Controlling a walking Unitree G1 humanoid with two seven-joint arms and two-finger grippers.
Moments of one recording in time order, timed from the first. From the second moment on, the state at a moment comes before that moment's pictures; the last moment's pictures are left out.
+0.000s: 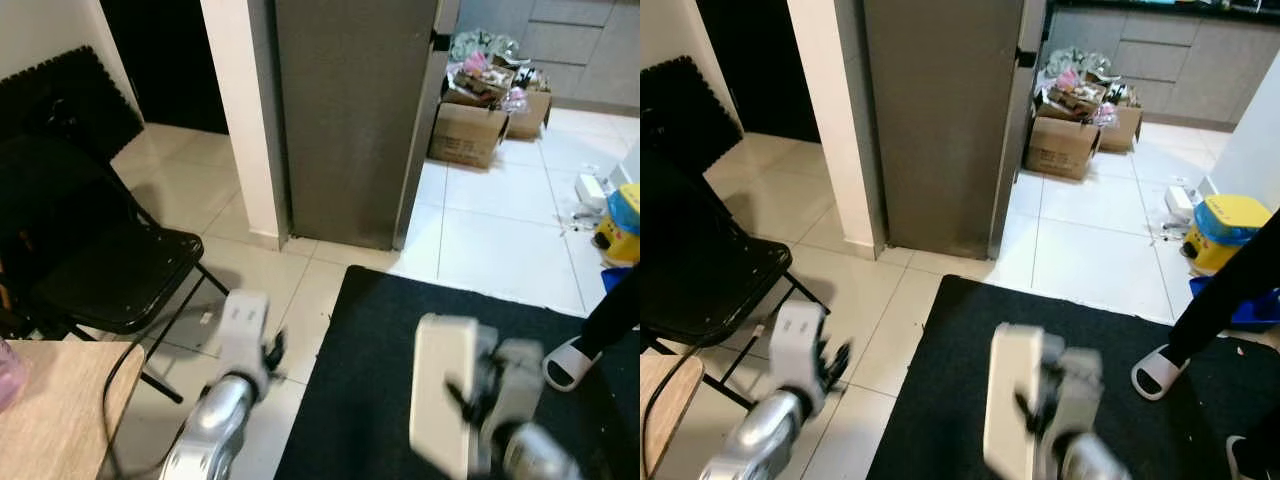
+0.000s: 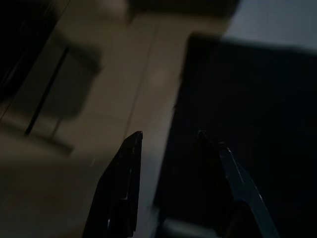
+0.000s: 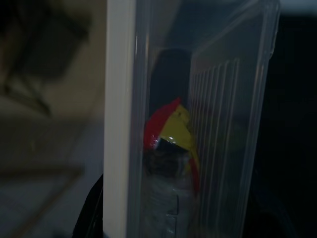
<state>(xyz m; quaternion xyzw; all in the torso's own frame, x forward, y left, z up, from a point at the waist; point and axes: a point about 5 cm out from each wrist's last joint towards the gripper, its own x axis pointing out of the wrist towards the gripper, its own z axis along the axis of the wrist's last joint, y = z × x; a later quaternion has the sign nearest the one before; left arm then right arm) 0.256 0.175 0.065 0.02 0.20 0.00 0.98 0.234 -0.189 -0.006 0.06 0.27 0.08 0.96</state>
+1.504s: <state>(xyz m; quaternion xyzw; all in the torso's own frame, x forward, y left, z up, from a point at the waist) 0.206 0.170 -0.031 0.07 0.28 -0.10 0.95 0.221 -0.199 -0.032 0.00 0.22 -0.04 0.97</state>
